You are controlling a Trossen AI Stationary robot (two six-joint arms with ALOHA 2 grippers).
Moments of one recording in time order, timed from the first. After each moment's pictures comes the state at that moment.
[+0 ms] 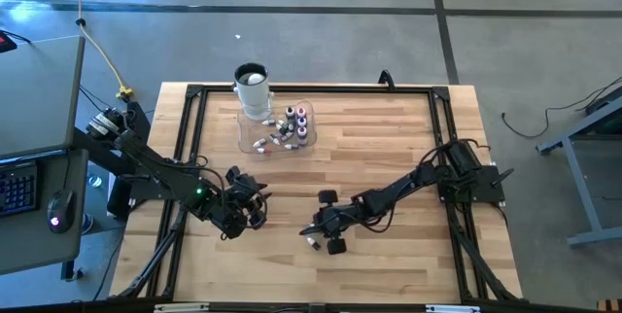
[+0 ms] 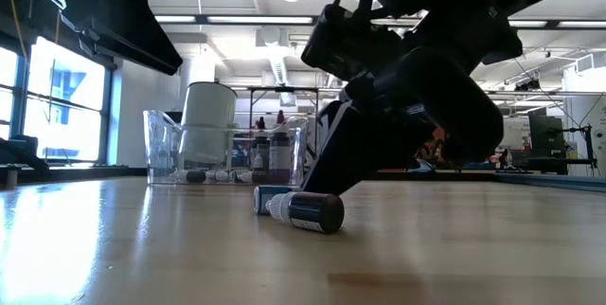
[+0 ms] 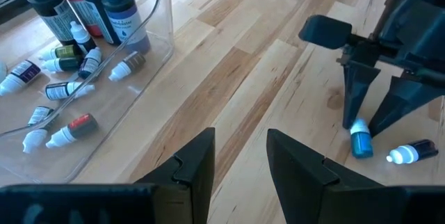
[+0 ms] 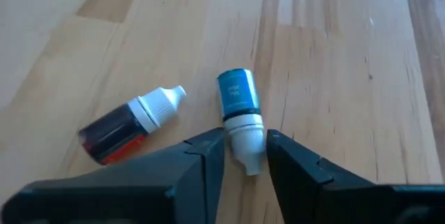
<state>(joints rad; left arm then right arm) -0.60 1.30 0.79 -0.47 -0.84 -0.95 0.33 2.02 1.04 0.18 0.12 0.12</state>
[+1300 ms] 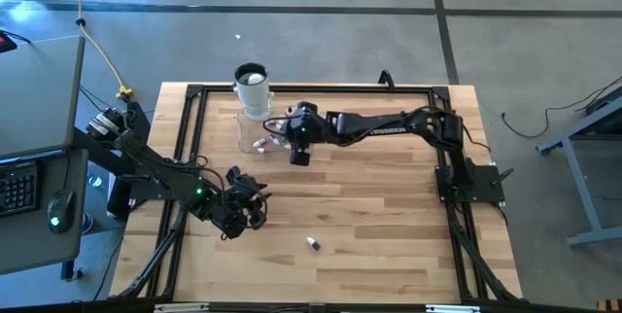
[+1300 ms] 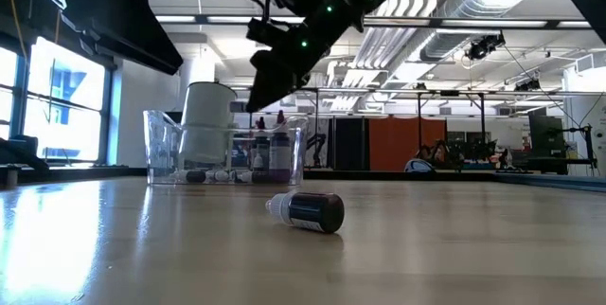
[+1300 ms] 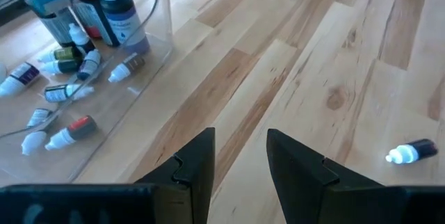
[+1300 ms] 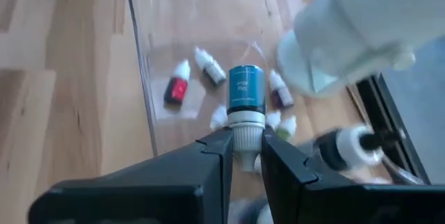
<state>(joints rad) -0.60 1.30 0.79 -0.47 -0.84 -0.94 -0.18 2.04 1.58 -0.25 0.17 -0.20</state>
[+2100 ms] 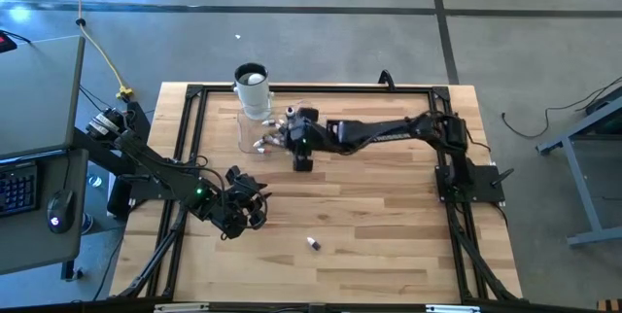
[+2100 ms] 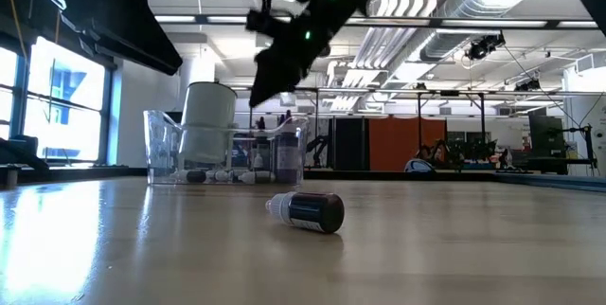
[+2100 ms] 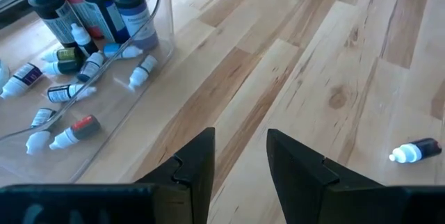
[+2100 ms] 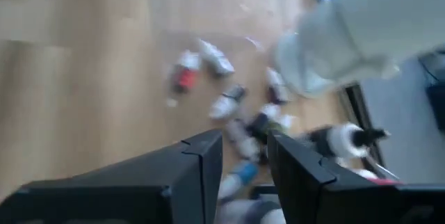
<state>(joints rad) -0.60 1.30 0.79 -0.47 -0.85 -0.94 -0.12 2.03 1.57 -0.27 0.28 -0.27</state>
